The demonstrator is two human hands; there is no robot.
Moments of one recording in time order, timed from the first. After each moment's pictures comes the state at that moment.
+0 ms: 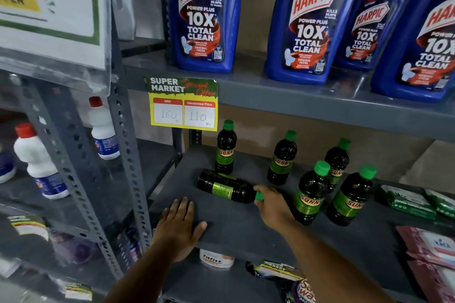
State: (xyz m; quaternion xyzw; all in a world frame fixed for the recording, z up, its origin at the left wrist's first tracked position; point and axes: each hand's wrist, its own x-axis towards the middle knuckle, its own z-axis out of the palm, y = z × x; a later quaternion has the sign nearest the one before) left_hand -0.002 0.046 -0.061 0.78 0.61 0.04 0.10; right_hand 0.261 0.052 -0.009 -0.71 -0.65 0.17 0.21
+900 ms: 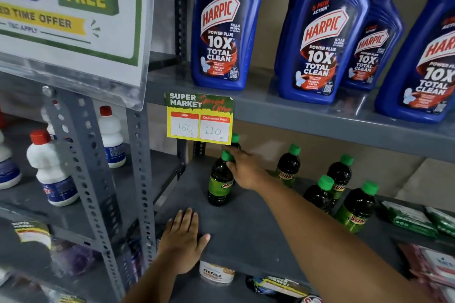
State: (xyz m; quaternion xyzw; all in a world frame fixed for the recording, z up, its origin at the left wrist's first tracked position) left_hand 0.000 0.046 -0.062 0.78 0.61 0.04 0.09; right_hand 0.185 0.107 0.102 -0.60 -0.76 0.13 0.22
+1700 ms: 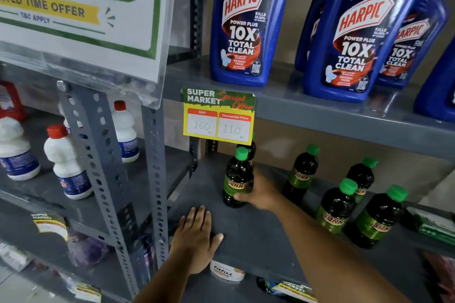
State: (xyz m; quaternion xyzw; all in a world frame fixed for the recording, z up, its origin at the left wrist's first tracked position) left_hand -0.001 0.048 -0.065 0.79 0.61 0.05 0.09; right_hand 0.193 0.110 0.039 -0.64 -0.66 0.30 0.25
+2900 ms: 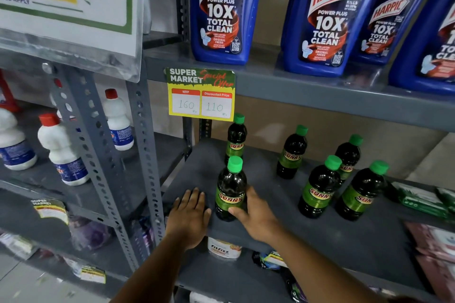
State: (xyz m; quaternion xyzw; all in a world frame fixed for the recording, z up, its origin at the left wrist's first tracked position) left_hand -0.001 0.045 -0.070 0.78 0.62 0.09 0.06; right_hand 0.193 0.014 -0.007 -0.61 -0.69 0.27 0.29
